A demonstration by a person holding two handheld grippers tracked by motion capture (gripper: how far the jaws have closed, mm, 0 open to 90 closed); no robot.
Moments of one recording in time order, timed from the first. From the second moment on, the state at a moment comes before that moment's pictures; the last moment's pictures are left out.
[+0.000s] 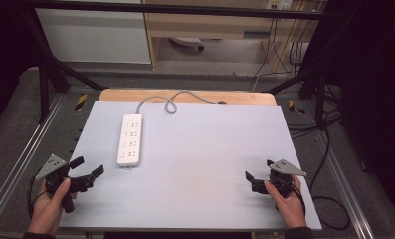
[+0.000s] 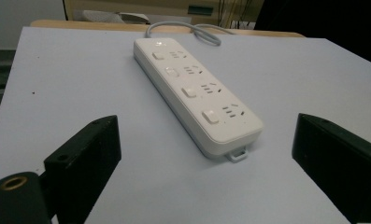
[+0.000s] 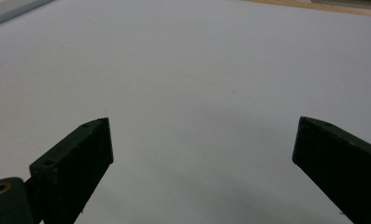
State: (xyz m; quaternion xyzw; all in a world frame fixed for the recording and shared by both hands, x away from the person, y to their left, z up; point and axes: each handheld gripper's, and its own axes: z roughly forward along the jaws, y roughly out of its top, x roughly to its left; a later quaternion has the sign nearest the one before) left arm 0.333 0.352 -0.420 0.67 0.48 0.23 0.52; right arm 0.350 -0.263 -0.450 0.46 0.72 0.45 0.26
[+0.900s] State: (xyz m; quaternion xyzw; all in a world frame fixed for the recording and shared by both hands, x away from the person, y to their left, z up) left arm 0.338 0.346 -0.409 0.68 0.48 0.22 0.51; right arm 0.350 -0.261 -0.448 0.46 0.73 0.45 0.24
